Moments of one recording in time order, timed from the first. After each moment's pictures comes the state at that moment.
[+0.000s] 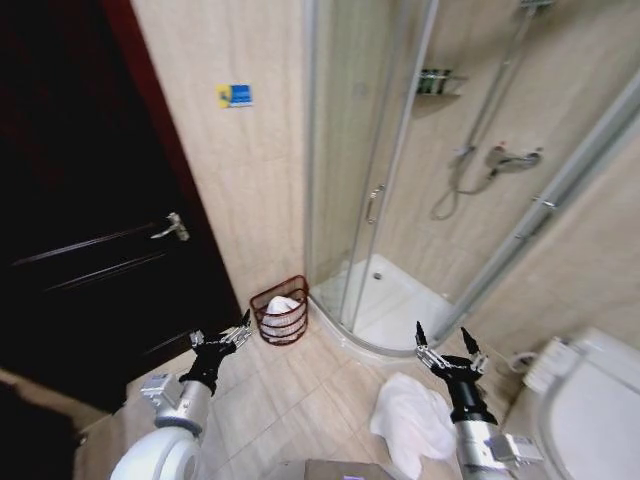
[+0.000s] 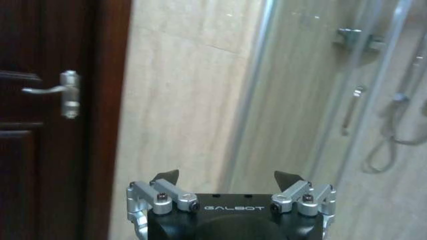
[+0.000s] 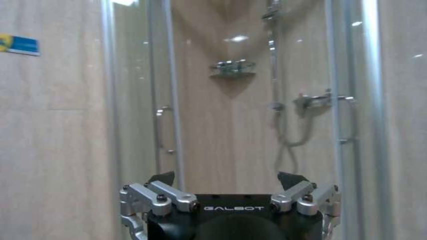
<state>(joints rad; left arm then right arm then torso) 1.83 -1.56 -0.68 -2.47 -0.31 0.30 0.03 -1.94 1.53 0.66 2.34 0.20 0.20 -0.03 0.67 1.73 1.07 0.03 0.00</state>
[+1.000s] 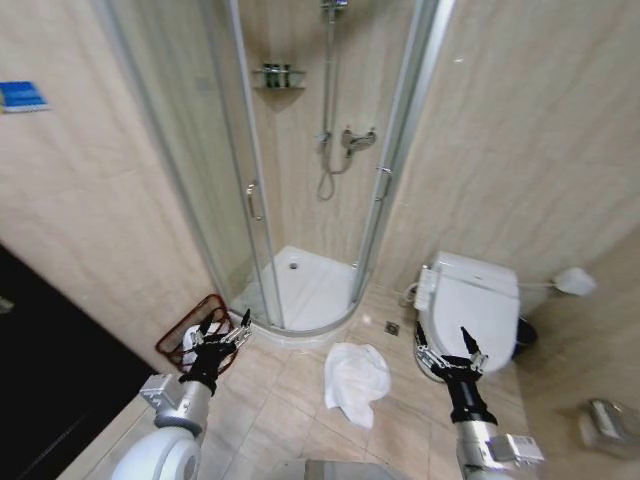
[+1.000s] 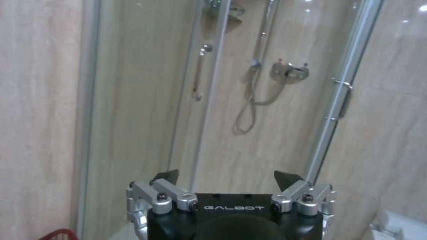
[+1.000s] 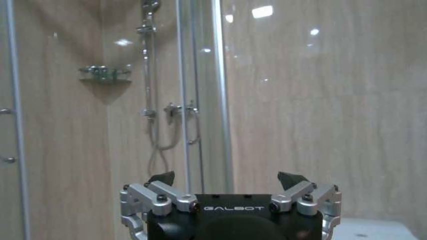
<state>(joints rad) 1.83 -1.56 -0.68 -2.47 -0.31 0.30 0.03 -1.94 1.53 0.66 2.34 0.20 0.20 -0.03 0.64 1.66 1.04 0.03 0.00</state>
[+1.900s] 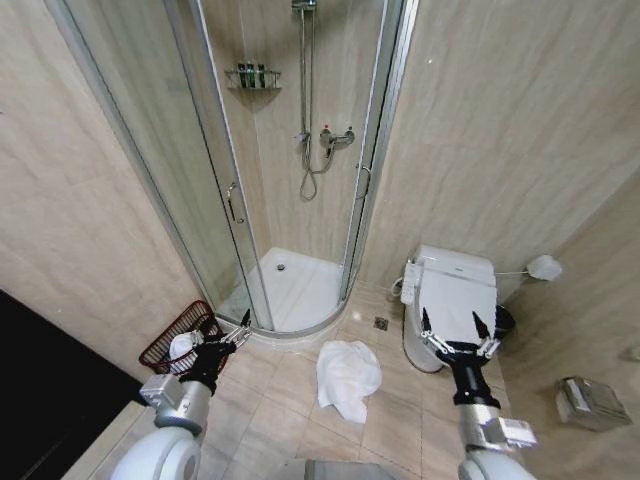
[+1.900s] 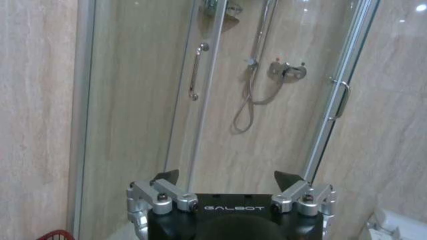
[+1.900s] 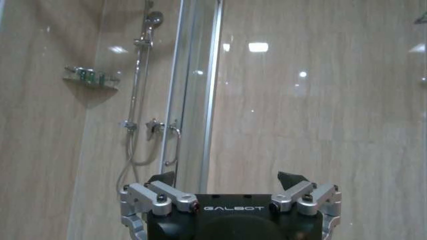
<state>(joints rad) 1.83 -1.56 -0.68 -2.47 -0.31 0.30 0.03 -1.84 1.51 0.66 2.33 0.04 0.21 0.08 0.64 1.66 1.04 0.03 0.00</state>
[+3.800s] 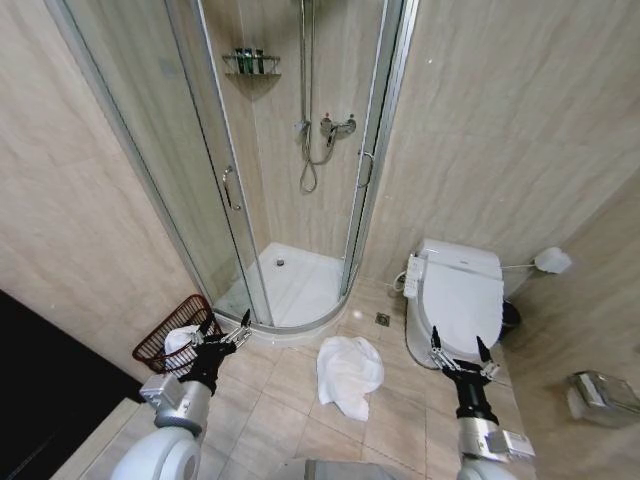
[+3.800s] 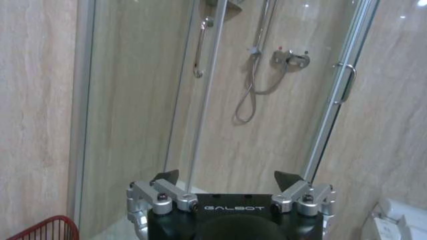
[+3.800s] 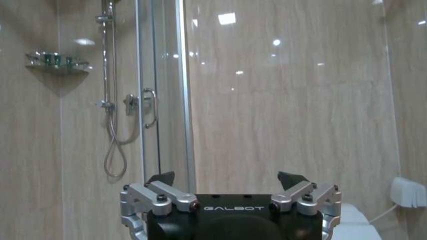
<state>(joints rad) 1.83 -1.56 -0.68 -2.47 -0.31 0.30 0.03 -1.84 1.50 0.71 2.13 0.25 0.36 0.04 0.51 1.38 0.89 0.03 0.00</state>
